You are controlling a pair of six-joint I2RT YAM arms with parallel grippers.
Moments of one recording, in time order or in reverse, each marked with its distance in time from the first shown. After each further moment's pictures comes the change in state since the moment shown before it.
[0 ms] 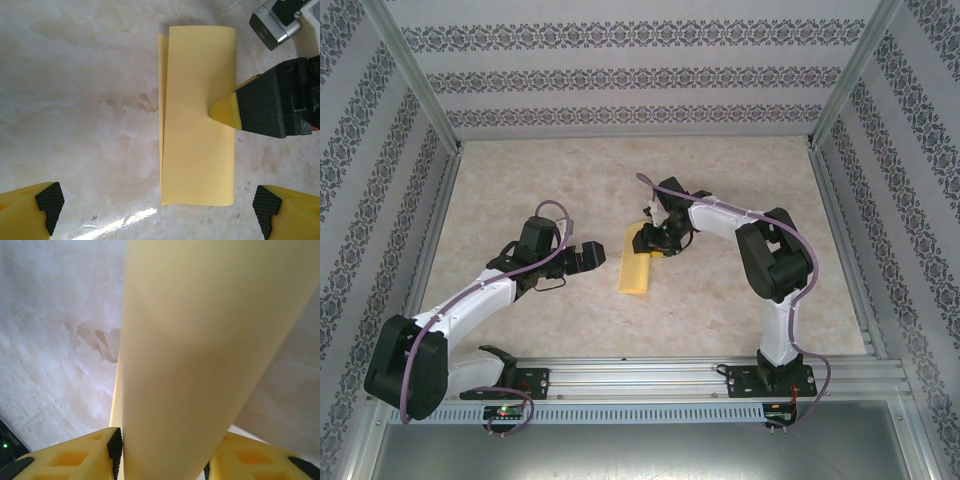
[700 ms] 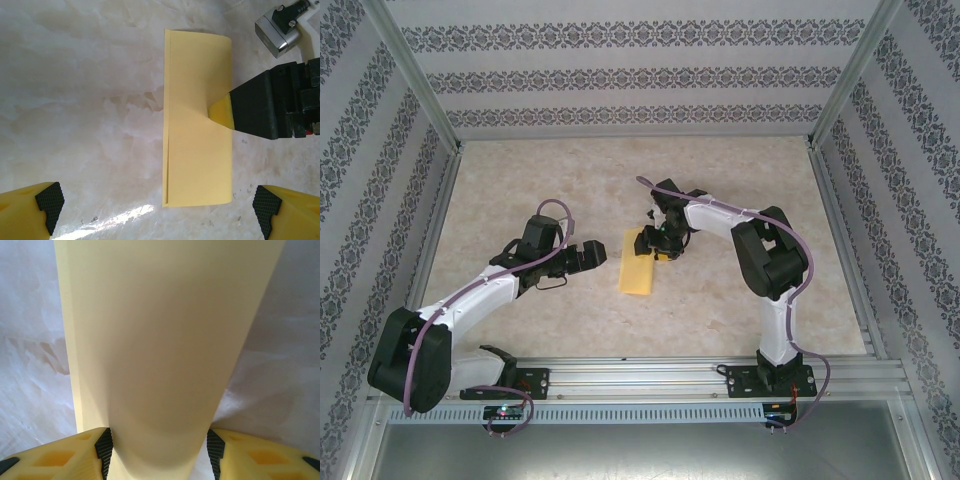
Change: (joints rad) left arm -0.001 0.039 0.017 -0.008 -0.001 -0.022; right arm 0.016 0.034 0.031 -0.067 0.120 0.100
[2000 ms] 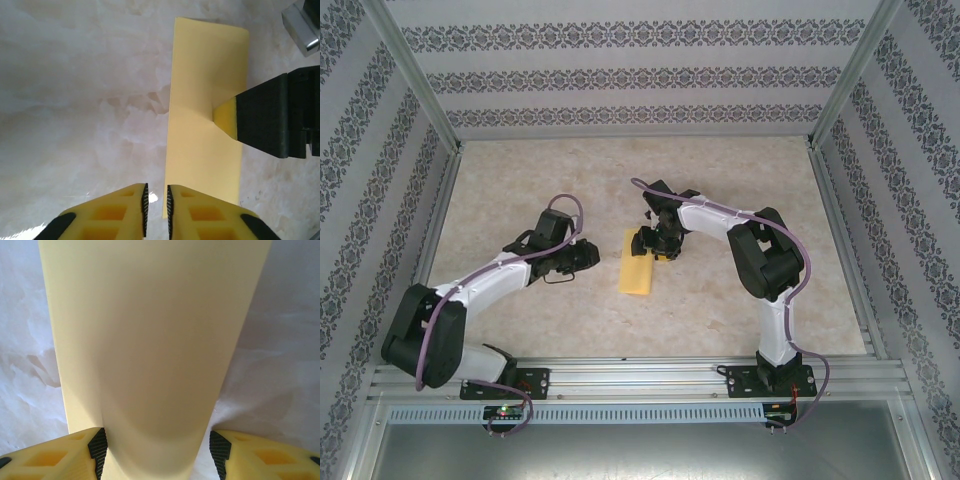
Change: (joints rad) left arm -0.039 0.153 0.096 -0.029 -0.016 -0.030; right arm 0.035 0.011 0.032 -0.031 0.104 0.059
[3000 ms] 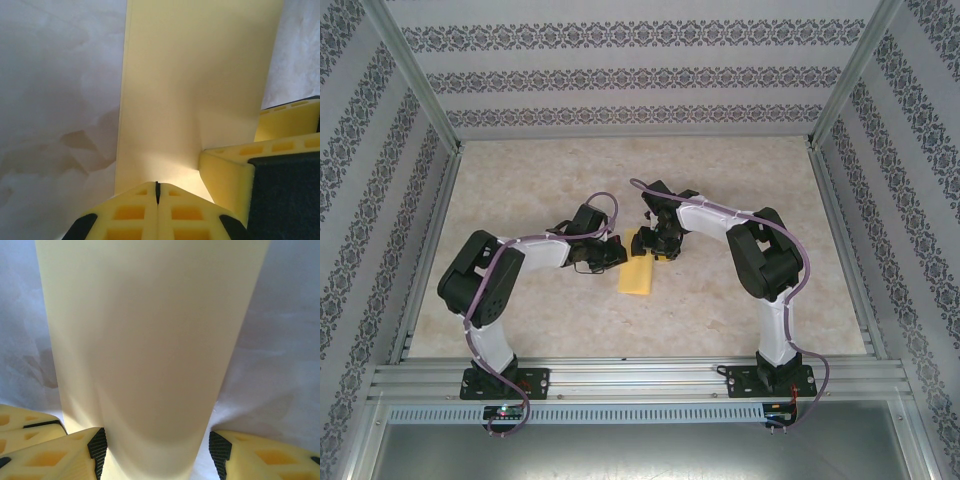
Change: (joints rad) left arm -0.078 0.410 0.184 0.165 0.134 -0.110; right arm 0.003 0.005 0.005 -0.006 0.008 0.000
